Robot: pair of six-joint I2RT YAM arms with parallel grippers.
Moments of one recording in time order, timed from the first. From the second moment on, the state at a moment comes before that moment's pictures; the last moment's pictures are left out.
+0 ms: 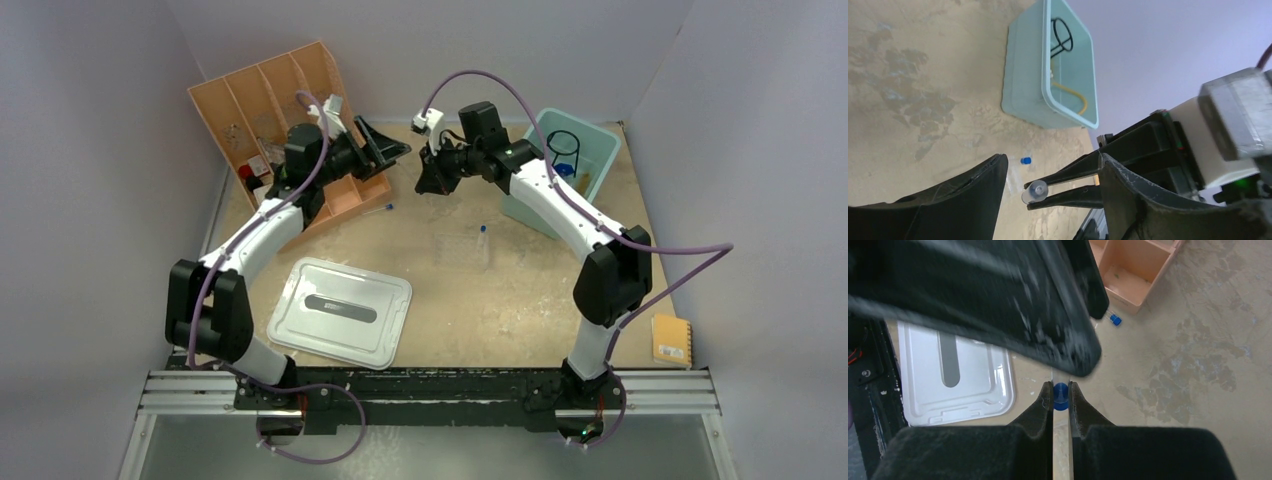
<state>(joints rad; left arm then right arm) -0.29 1.55 1.17 0.22 0.55 -0.93 0.53 1.81 1.71 -0.56 -0.56 -0.23</state>
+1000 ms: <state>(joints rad) -0.34 1.58 1.25 0.07 0.57 -0.81 0.53 1.69 1.54 -0.47 -0.45 -0.15</state>
